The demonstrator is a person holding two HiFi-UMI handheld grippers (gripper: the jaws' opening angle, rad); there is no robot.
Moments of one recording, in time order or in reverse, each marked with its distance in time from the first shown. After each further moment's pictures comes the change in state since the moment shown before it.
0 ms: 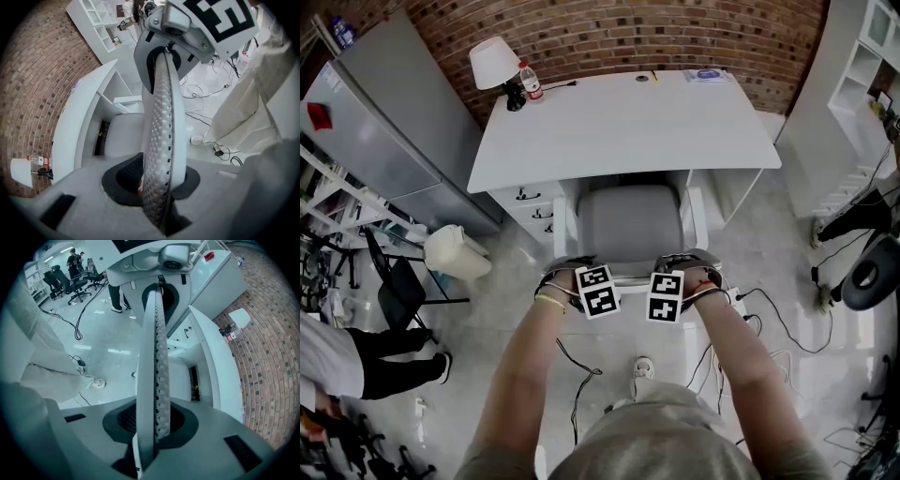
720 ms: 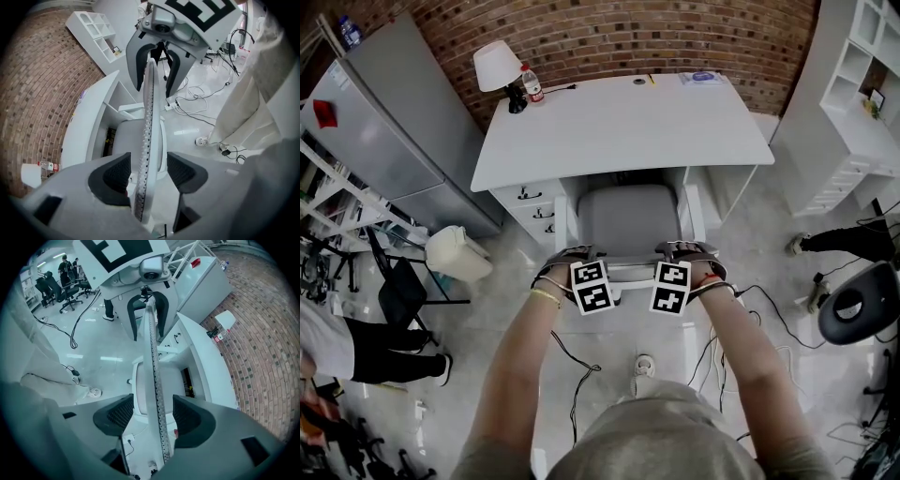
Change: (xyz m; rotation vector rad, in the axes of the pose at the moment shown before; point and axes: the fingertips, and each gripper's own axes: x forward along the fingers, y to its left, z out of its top) left arm -0.034 -0.001 -0.004 0.050 -0.070 0.102; right arm -0.039 -0.004 0.016 0.099 -0.063 -0.079
